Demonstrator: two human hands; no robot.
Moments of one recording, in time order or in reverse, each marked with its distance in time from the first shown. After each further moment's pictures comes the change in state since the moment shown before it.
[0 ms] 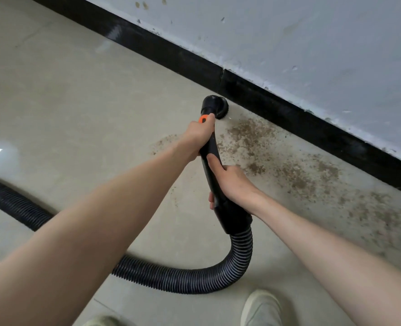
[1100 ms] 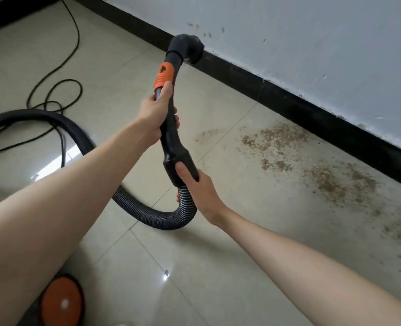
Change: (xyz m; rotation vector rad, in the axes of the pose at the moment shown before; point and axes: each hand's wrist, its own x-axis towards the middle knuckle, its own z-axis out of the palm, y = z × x) left_hand -0.151 -0.012 -0.105 -0.426 0.467 0.228; right_hand -0.075 0.029 0.099 0.389 -0.269 -0.414
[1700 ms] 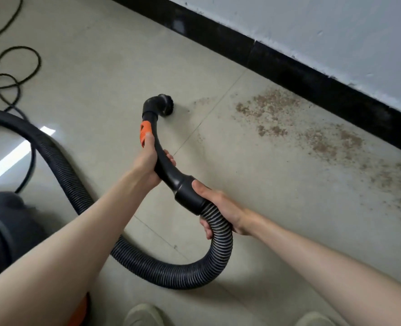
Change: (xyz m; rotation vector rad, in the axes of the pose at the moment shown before) left_hand -0.012 -0.150 -0.061 -0.366 -0.070 -0.489; right_hand -0.055 0.058 -0.005 -0.003 -0.204 0.450
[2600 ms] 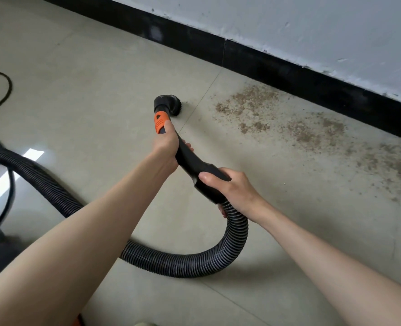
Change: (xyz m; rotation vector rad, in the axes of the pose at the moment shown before) left_hand -0.008 -0.007 0.092 0.338 0.062 0.054; right_hand -0.015 -0.010 -0.039 -0.055 0.502 -0.327
